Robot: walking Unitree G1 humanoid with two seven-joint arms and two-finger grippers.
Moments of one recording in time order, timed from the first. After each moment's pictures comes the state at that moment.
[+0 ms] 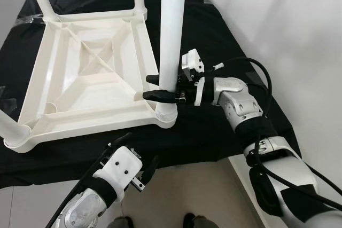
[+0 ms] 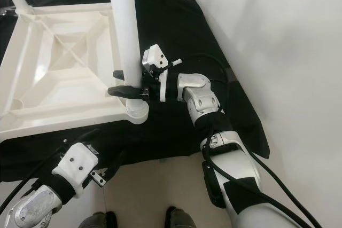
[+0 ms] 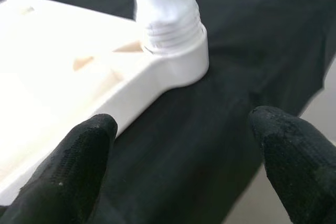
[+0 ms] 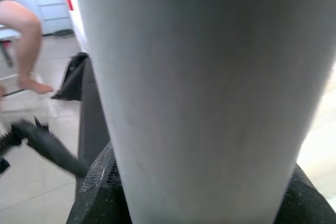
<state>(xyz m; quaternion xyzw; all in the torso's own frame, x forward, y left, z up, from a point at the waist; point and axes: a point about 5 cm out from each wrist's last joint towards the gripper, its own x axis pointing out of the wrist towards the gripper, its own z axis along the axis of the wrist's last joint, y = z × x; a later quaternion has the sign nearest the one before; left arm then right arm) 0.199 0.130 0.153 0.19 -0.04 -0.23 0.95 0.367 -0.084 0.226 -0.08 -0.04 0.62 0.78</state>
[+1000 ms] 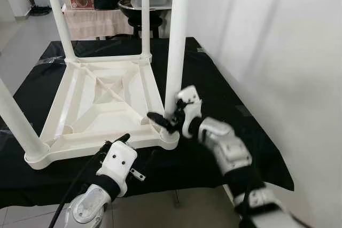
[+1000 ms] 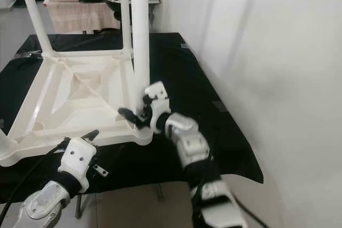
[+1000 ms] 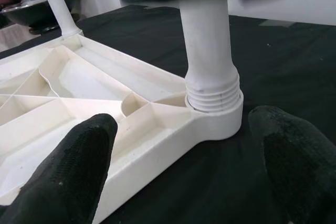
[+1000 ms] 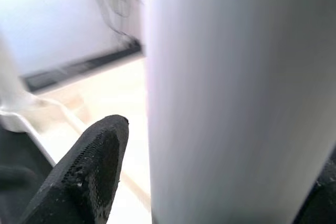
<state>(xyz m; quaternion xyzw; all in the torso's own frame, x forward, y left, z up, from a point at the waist) 0.221 0.130 0.142 0.12 -0.04 -0.18 0.98 0.359 -0.077 0.199 -0.03 -0.01 0.47 0.88</state>
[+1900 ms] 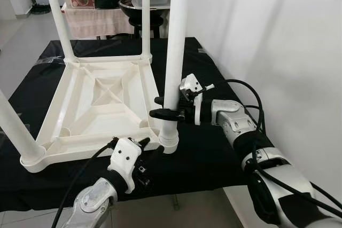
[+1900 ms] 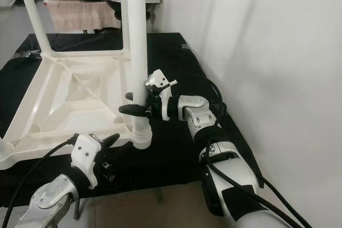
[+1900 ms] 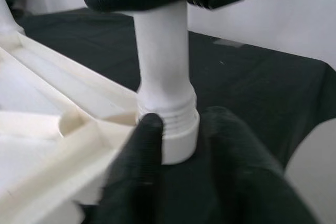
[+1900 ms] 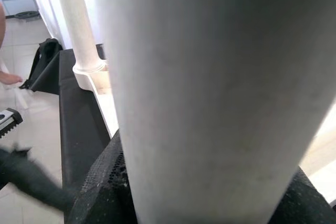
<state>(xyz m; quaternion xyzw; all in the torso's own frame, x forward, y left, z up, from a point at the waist) 0.225 0.118 0.131 0.03 -0.02 -0.28 0.96 0.375 -0.088 0.191 -0.06 0.04 0.58 0.81</state>
